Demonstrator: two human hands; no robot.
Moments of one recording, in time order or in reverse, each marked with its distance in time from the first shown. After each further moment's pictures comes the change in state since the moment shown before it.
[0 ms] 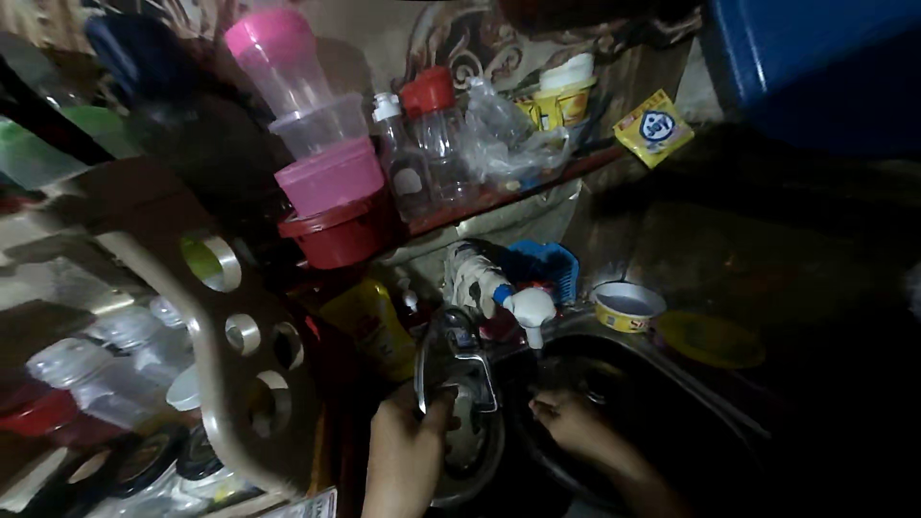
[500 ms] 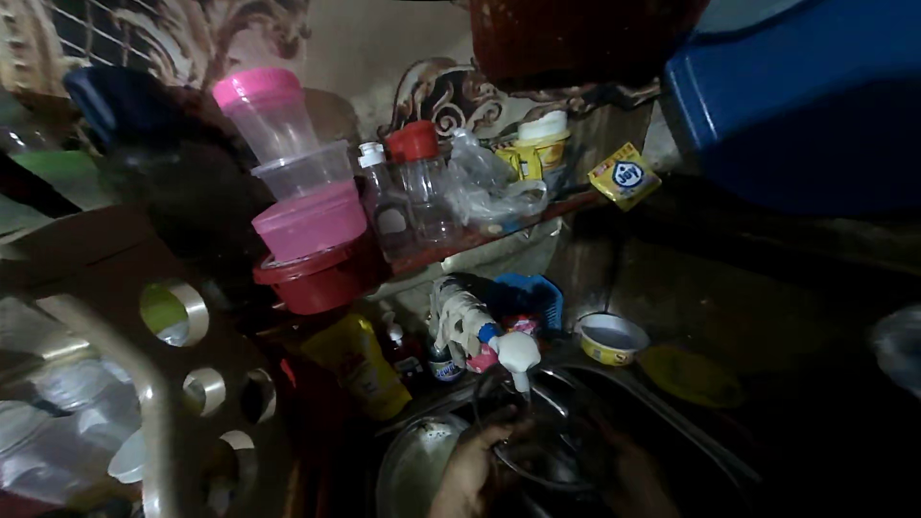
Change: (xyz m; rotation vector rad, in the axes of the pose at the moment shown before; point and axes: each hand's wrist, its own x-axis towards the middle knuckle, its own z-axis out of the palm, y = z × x) left_hand 0.056 -0.065 0.115 -0.807 -0.555 -0.574; right_hand 0.003 0.051 0.011 1.472 0.632 0.050
